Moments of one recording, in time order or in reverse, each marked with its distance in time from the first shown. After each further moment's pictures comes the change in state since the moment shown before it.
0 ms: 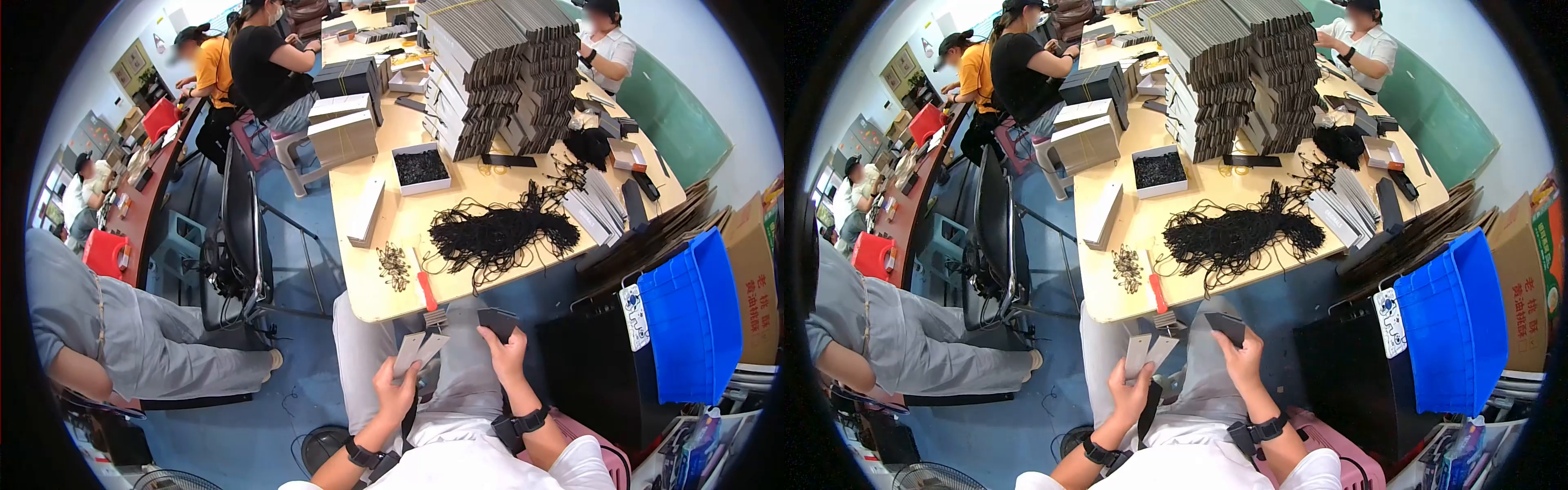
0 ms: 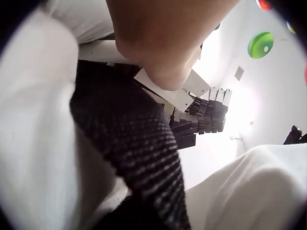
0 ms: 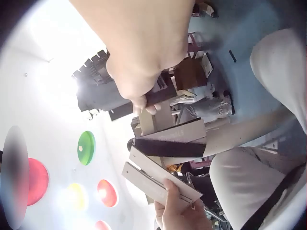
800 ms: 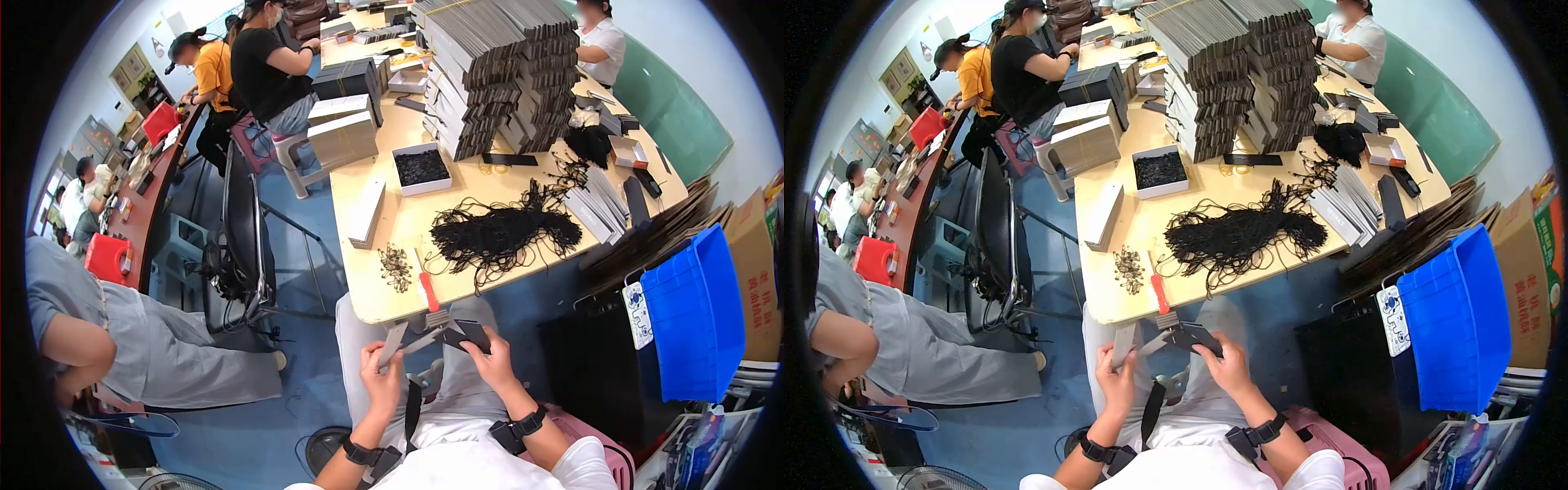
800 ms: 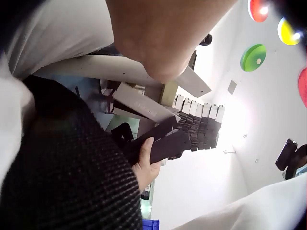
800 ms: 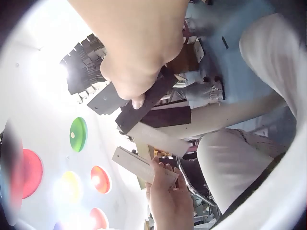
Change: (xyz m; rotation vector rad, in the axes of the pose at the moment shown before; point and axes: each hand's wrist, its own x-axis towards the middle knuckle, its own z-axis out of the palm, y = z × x) left_hand 0.020 -0.017 -0.011 -0.057 0.099 -0.062; right_hand -0.014 -0.002 0.013 -0.076 -0.268 -0.031
